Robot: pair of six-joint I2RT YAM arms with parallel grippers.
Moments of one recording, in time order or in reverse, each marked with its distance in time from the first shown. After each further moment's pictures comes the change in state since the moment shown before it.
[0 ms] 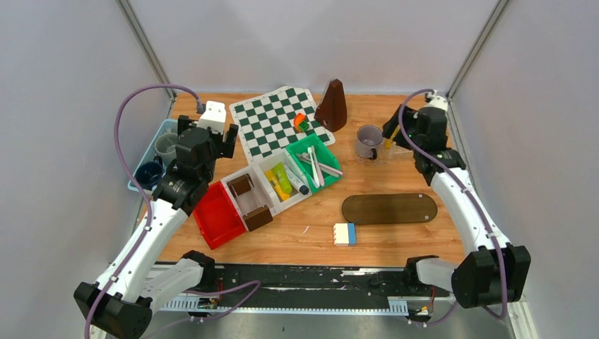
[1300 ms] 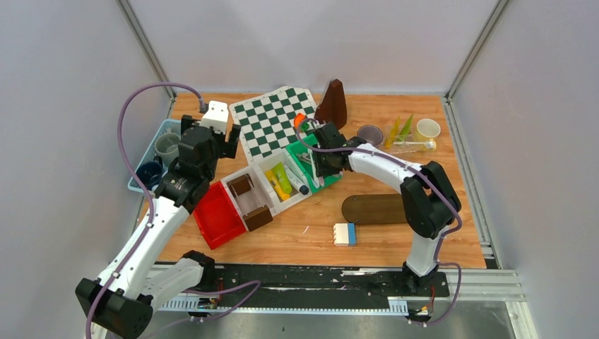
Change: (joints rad) left arm 0.000 0.021 0.000 -0.002 0.030 -0.021; right arm 0.559 0.618 0.286 -0.238 -0.047 -0.064
